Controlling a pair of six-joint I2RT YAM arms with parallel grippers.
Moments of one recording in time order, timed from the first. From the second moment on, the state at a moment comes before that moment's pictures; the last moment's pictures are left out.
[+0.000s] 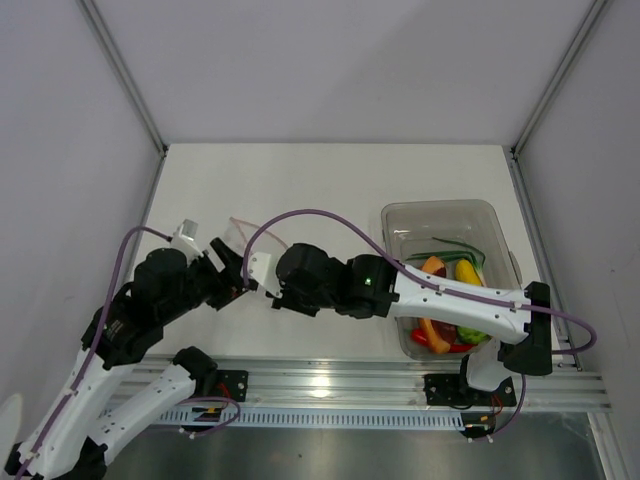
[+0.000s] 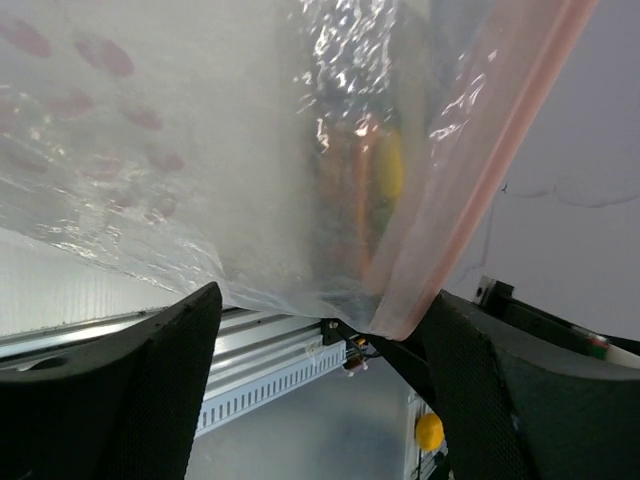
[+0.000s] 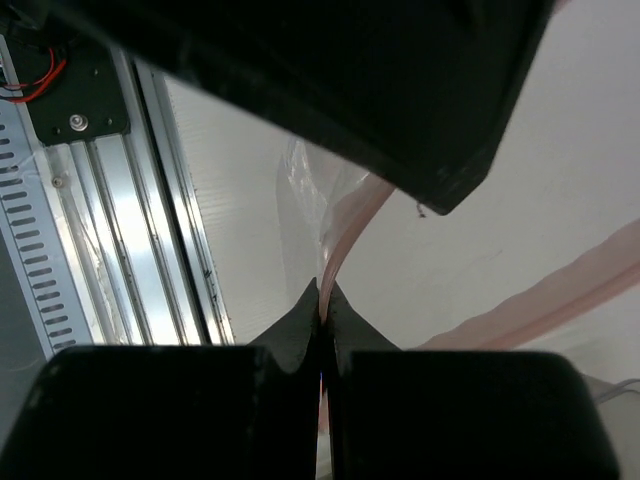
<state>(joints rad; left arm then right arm) -0.57 0.57 0.99 -0.90 0.07 -1.07 1.34 1.58 1.61 -0.78 0.14 -0.19</state>
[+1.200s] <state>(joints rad) -0.65 0.46 0.84 -0.74 0.01 -1.02 1.44 1.56 1.60 -0.74 0.34 0.19</state>
